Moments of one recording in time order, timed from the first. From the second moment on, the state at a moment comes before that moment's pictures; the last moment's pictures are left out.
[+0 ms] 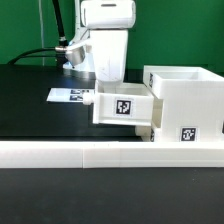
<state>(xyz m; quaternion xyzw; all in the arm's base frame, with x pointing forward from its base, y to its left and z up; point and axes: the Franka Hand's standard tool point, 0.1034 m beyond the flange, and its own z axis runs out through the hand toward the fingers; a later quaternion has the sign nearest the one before) 0.540 -0.007 0.056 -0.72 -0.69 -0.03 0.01</state>
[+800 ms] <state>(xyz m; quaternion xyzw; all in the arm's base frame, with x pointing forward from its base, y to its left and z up) 0.538 -0.002 0.058 -0.71 -0.70 -0.01 0.02</state>
